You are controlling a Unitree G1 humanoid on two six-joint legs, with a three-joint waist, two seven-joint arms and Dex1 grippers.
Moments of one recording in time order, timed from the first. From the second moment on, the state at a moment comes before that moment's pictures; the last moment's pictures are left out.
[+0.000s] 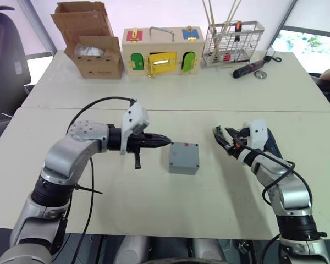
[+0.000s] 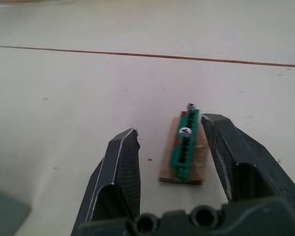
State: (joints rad) left arm -0.55 0.59 -0.14 -0.30 -0.47 0.71 -1.06; right arm -0.20 -0.45 -0.08 -0.19 0.24 0.51 0.38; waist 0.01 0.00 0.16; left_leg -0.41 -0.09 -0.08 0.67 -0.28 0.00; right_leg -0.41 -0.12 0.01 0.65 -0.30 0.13
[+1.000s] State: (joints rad) left arm -0.54 0.59 -0.16 -0.28 -0.45 0.66 -1.04; right arm -0.24 -0.44 -0.09 -0.18 0.22 0.52 0.40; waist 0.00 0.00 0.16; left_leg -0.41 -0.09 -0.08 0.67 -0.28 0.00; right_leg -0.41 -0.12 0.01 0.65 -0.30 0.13
